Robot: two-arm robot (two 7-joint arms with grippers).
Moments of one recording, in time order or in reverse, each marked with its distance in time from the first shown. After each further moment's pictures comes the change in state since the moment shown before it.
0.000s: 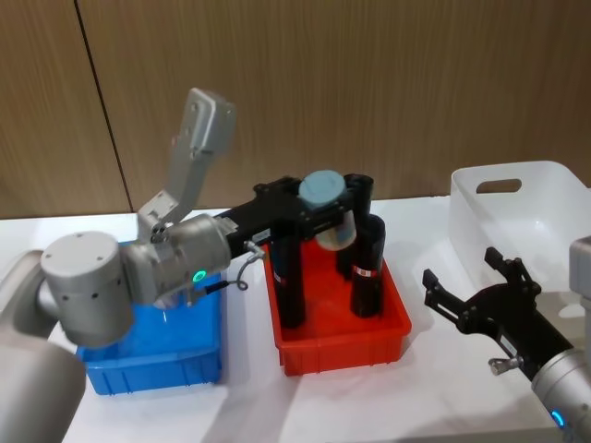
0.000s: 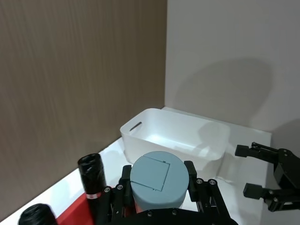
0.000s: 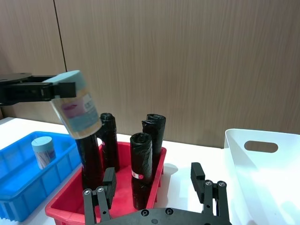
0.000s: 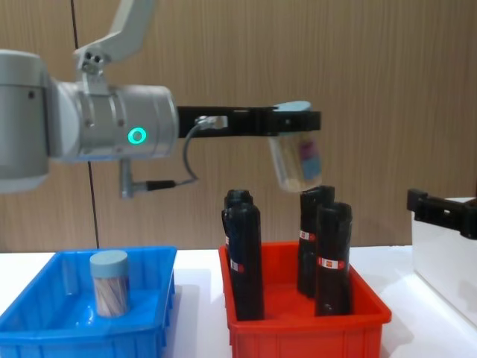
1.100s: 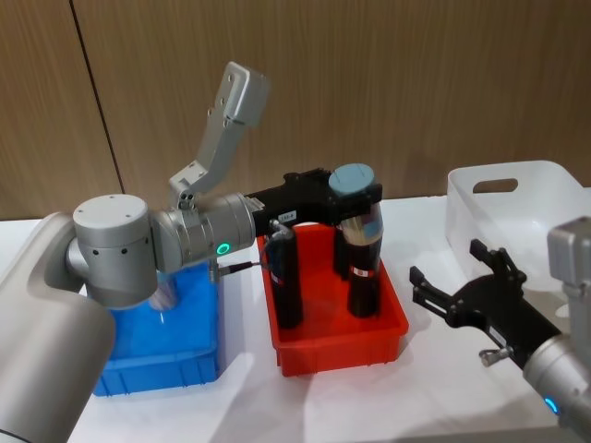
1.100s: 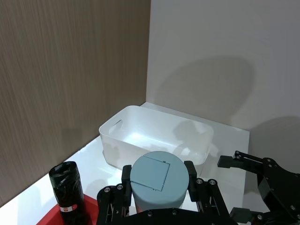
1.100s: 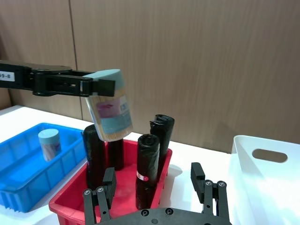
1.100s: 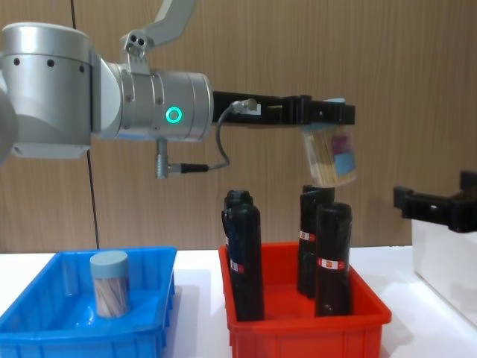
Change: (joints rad) left arm -0.123 -0.068 0.022 0.139 0.009 0.079 -0.086; right arm 0.035 0.001 0.001 -0.001 -0.042 0.055 0.053
